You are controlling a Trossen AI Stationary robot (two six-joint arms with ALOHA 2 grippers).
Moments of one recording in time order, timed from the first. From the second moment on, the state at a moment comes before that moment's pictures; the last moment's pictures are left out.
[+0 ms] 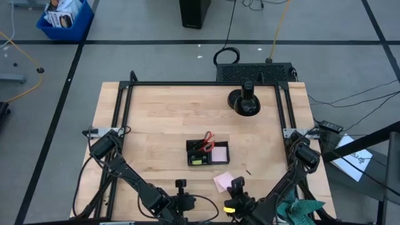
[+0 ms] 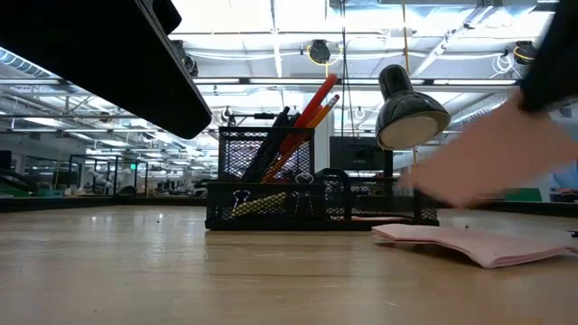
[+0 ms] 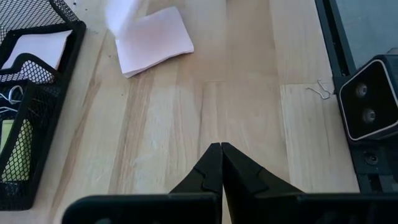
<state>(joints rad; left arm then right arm) -0.76 2.09 1.45 -0.38 -0.57 -0.61 0.87 2.16 1.68 -1.19 0.76 0.57</state>
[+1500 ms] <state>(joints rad) -0.83 2.09 1.45 -0.40 -0.58 -0.52 0.48 2.15 1.63 -1.17 0.75 0.35</state>
